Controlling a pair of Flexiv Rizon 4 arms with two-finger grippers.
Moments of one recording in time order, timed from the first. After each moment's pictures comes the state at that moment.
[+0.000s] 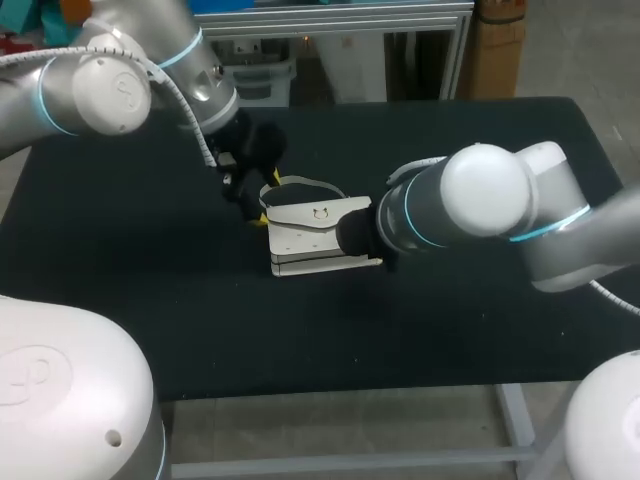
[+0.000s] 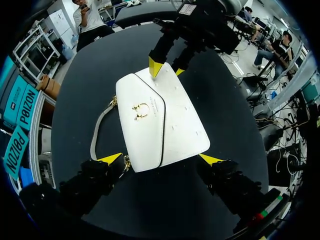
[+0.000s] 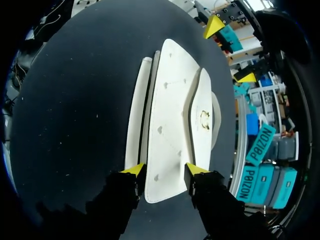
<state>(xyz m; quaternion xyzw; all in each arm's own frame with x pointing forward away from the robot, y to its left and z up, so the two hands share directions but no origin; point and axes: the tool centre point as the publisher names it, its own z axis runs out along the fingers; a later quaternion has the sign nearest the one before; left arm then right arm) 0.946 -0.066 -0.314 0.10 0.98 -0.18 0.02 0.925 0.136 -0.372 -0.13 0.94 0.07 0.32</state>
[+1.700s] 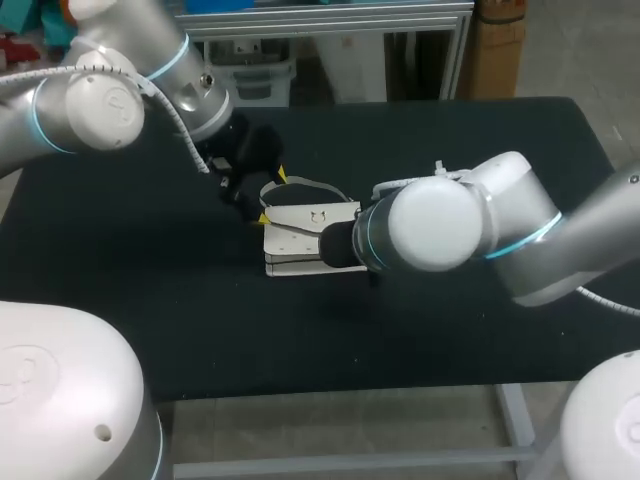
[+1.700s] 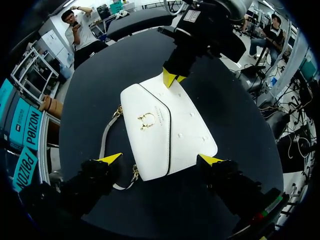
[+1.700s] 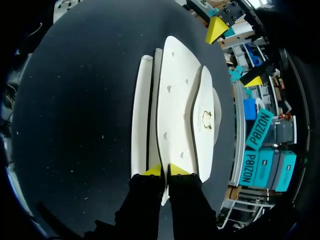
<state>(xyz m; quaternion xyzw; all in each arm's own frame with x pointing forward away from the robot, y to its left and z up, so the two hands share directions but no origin) 0.951 -0.072 -0.314 0.16 0.96 -0.21 0.06 0.904 0.148 -0.377 -0.06 0.94 0.04 0.33</state>
